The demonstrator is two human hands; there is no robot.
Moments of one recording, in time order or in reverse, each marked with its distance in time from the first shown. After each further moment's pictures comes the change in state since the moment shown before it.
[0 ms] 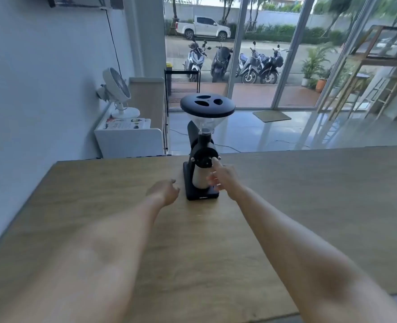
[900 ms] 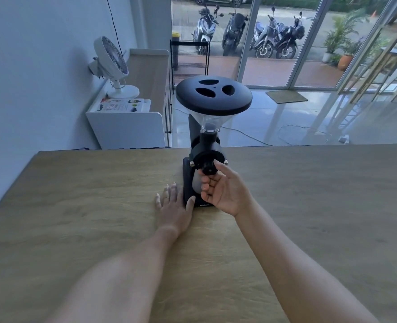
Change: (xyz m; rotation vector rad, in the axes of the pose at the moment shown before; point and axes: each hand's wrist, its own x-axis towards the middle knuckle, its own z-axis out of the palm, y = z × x) left_hand 0.039 0.005 0.099 0.186 0.073 -0.013; right_hand 0.050 0.029 0.000 0.804 -0.565 0.287
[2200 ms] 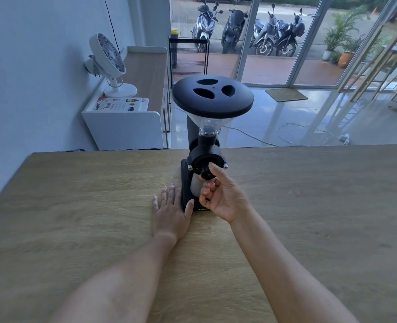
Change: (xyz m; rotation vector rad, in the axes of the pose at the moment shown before) left_hand 0.007 -0.004 0.011 0.042 0.112 0.030; right_hand -0.004 0.003 0.013 0.024 0.162 -0.071
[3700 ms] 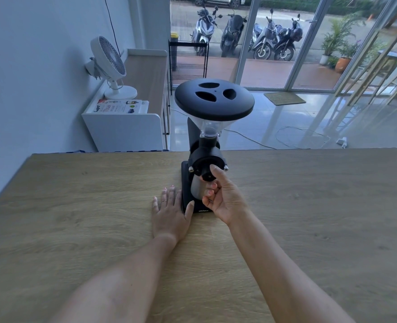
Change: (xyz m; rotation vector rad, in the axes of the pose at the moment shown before) left_hand 0.001 0.000 -0.001 -0.010 0.001 -0.004; right_hand 0.006 0.007 -0.001 0.039 0.071 -0.069
